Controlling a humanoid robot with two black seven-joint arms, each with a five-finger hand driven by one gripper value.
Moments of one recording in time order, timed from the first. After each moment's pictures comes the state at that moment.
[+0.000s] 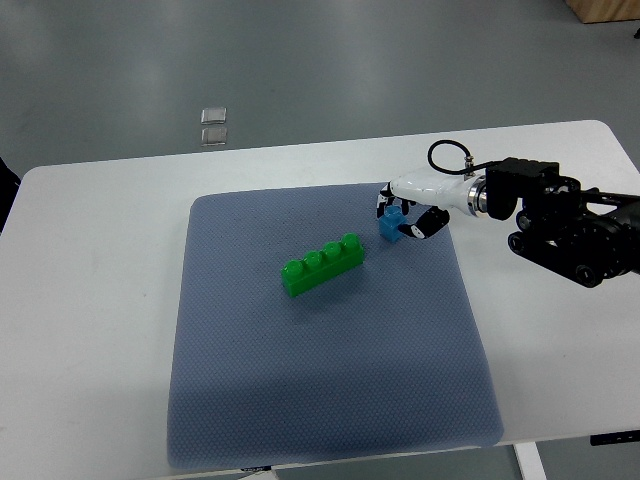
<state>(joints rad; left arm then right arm) 0.04 0.00 -0.09 -0.16 0.07 0.01 0.13 1.04 -0.34 0.11 0.81 -1.56 0.03 0.24</state>
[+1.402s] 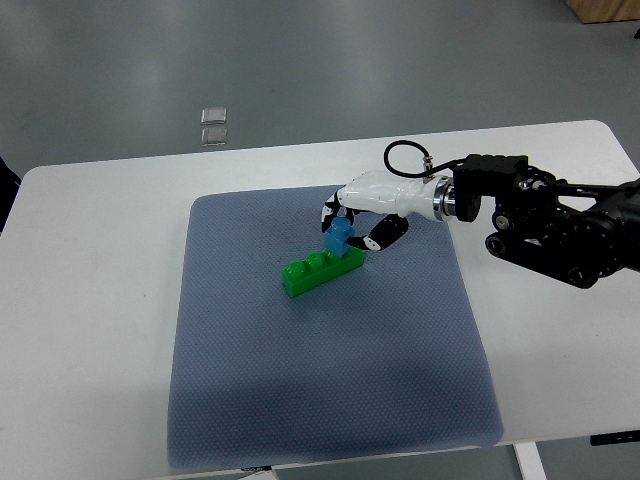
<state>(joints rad) 0.04 0.00 -0.09 -0.16 0.07 0.01 0.13 1.08 -0.34 0.10 1.02 -1.55 0.04 0.30</state>
